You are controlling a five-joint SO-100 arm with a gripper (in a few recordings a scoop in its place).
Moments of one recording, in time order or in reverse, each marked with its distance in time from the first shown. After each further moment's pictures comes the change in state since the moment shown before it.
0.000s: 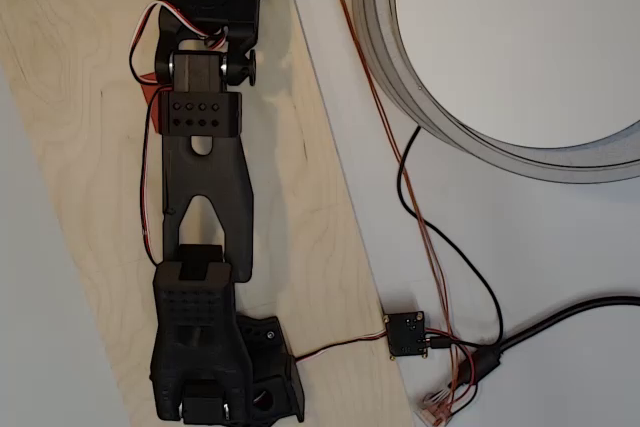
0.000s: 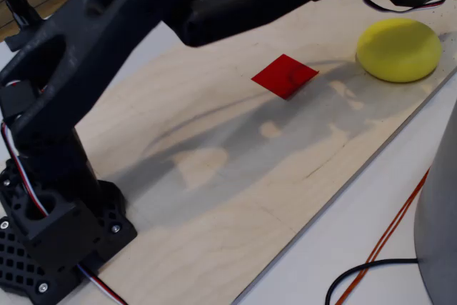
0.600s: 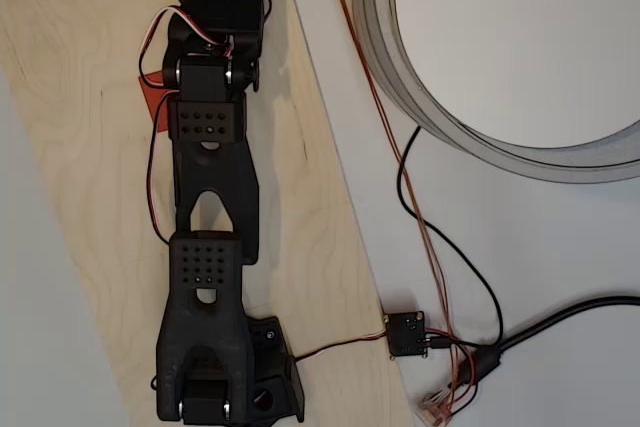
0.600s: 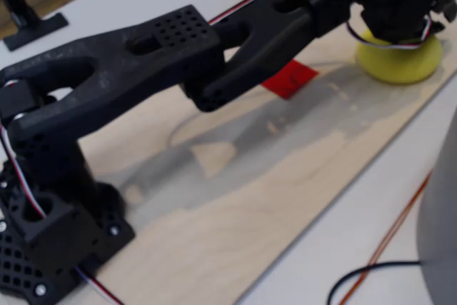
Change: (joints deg) arm 0.1 -19.7 -29.3 23.5 8.5
